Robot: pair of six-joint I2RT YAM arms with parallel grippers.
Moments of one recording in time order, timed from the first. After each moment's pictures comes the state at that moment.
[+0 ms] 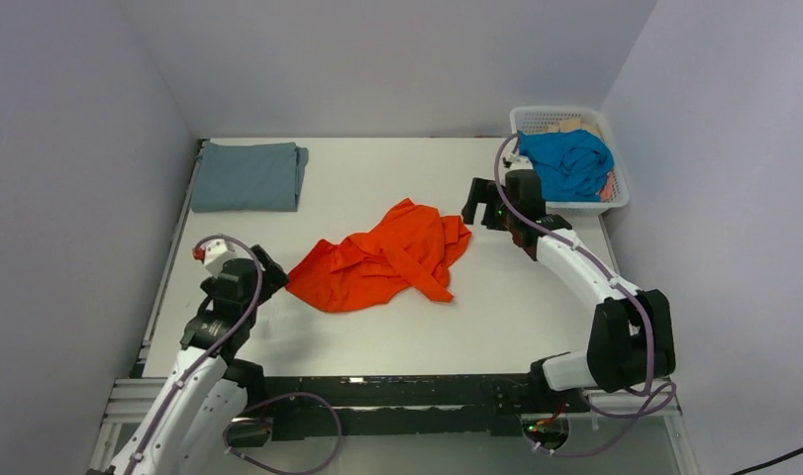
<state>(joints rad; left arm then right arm) -0.25 0.53 0.43 -0.49 -0.43 -0.73 0.29 1.38 0.95 -0.14 -0.06 0.34</state>
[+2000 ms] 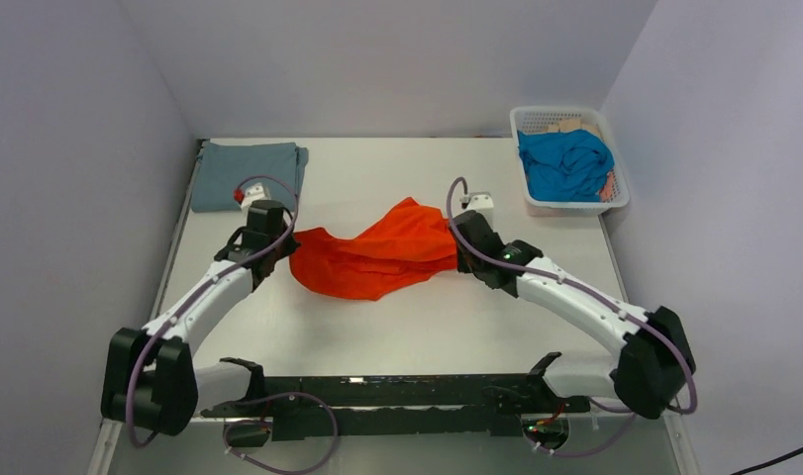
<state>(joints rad) -0.25 1.23 0.72 -0.22 -0.26 -0.63 0.70 1.28 0.86 -0.50 0.43 0.45</state>
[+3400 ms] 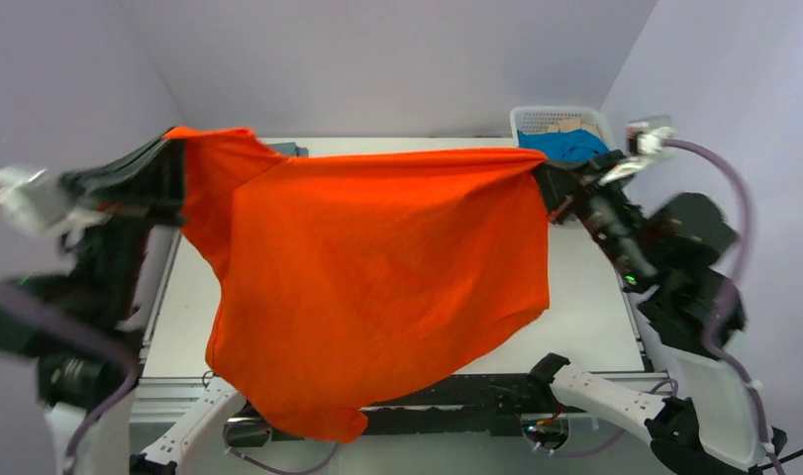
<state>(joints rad) -0.25 0.67 1.57 -0.24 0.07 -0.25 0.69 0.88 1.71 -0.68 0.14 0.15</state>
